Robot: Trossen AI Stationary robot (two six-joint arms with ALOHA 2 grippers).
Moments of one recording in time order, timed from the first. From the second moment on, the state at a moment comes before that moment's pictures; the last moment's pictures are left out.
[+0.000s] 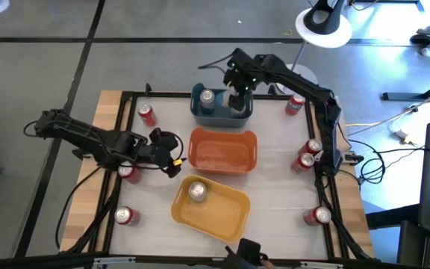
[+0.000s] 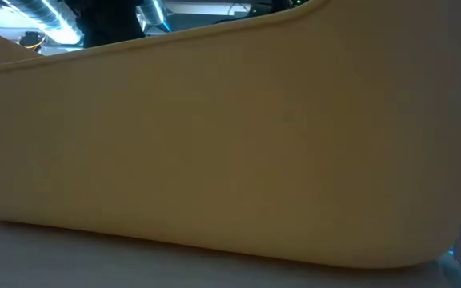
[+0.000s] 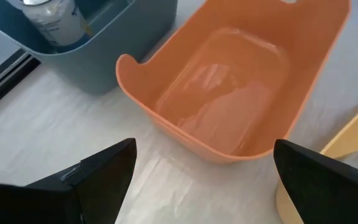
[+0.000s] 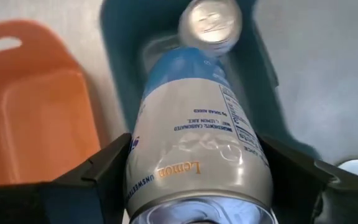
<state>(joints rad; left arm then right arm) -0.25 1.16 0.95 -0.71 -0.57 -0.61 -0.53 2.02 2.16 -1.24 -0.10 -0.24</state>
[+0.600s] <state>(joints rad) -0.25 1.18 0.95 -0.69 -0.57 -0.60 -0.50 2.18 2.16 -1.26 -0.07 -0.19</state>
